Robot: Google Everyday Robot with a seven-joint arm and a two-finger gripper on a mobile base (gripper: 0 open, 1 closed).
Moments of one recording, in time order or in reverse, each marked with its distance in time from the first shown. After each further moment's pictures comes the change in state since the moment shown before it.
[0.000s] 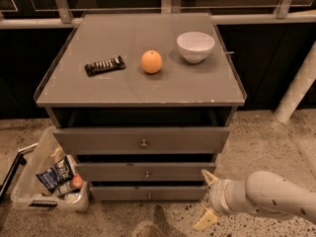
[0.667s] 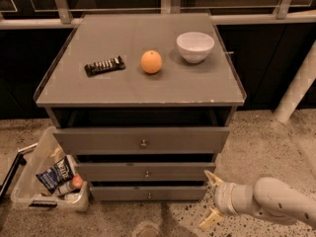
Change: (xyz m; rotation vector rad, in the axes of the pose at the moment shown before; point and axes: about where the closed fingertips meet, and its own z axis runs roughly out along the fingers) arm 0.035 -0.017 0.027 0.021 -0.091 -0.061
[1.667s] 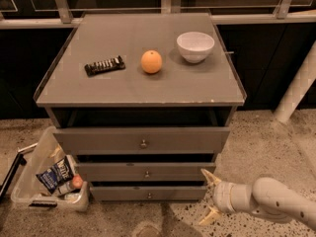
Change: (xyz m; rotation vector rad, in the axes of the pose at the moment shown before) arm 0.012 -0.011 0.021 0.002 -0.070 -0.092
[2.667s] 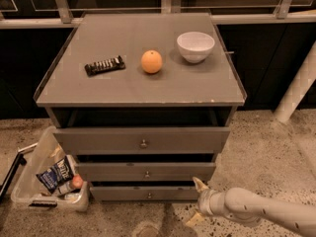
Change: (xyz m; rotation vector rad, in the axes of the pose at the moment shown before) arm 0.070 0.007 0.106 0.050 0.111 0.078
